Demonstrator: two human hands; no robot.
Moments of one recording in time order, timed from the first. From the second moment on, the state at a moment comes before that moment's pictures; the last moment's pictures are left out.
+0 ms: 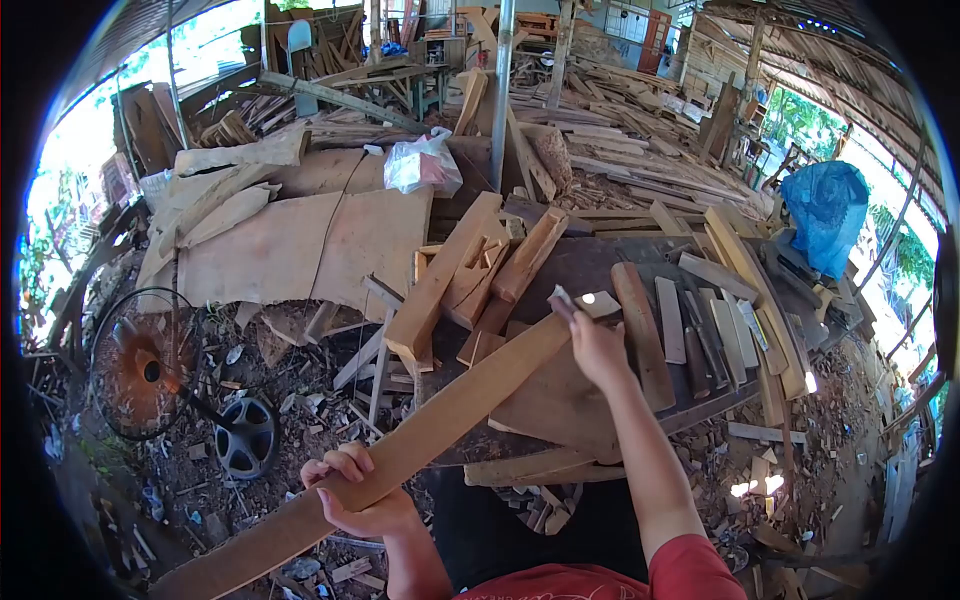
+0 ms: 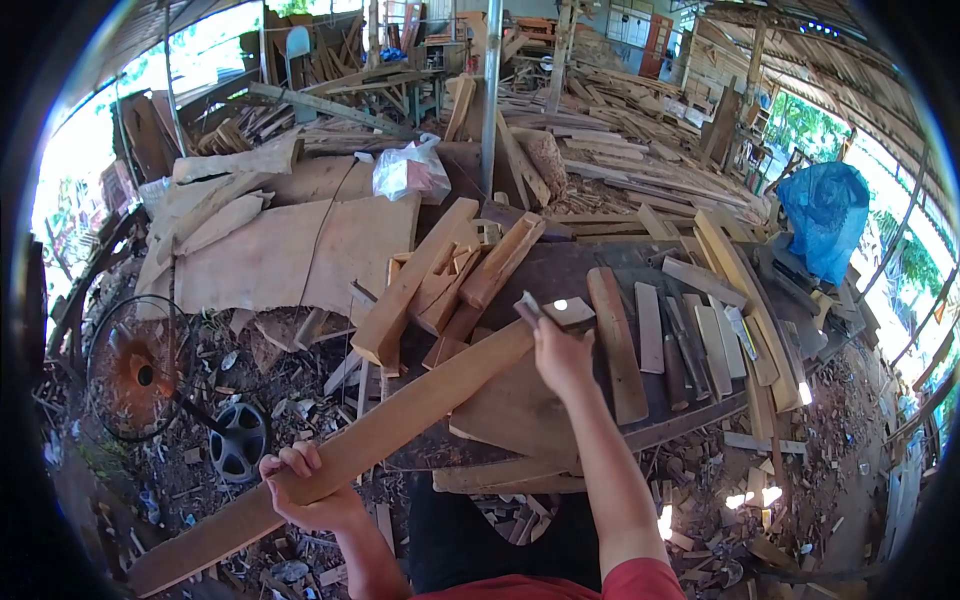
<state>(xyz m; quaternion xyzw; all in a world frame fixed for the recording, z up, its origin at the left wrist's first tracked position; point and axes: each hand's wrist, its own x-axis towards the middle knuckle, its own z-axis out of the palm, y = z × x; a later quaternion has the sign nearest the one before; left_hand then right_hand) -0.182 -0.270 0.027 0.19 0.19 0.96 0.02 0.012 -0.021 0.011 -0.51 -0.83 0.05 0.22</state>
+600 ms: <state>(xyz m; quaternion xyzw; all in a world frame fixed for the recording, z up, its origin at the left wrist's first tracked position) -0.173 -0.270 0.034 0.21 0.20 0.96 0.02 0.017 0.019 0.009 -0.55 -0.80 0.11 0.20</state>
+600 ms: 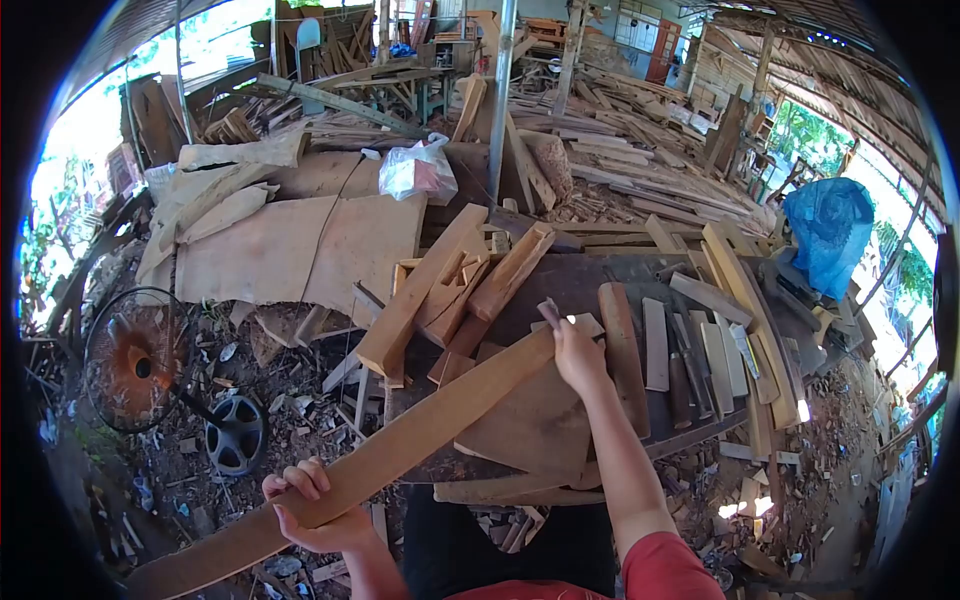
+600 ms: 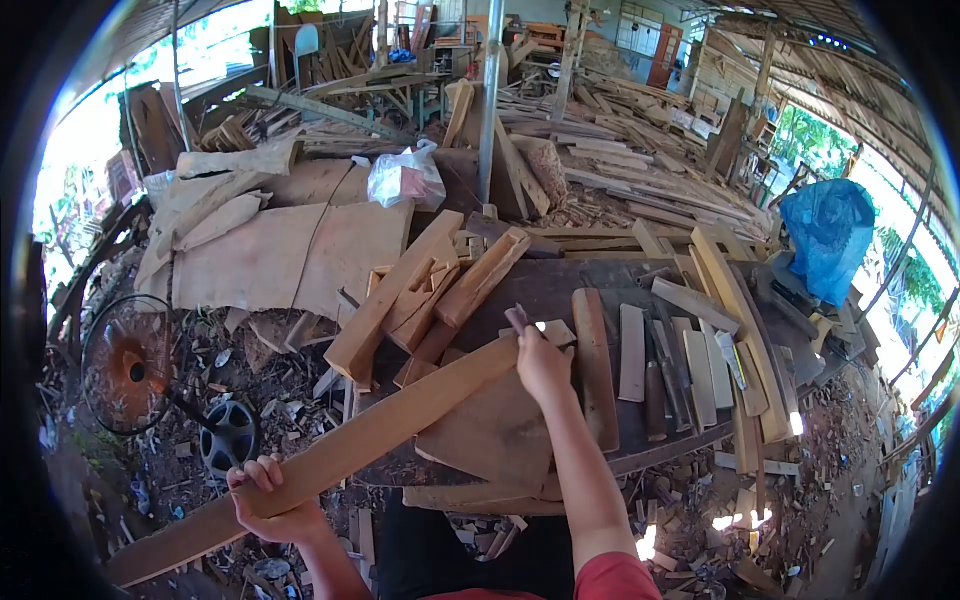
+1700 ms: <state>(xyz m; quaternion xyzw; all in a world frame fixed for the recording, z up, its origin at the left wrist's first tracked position) -0.161 -0.261 0.046 0.24 0.19 0.95 -0.01 -0.016 -0.081 0.054 -0.48 -0.81 0.25 0.21</state>
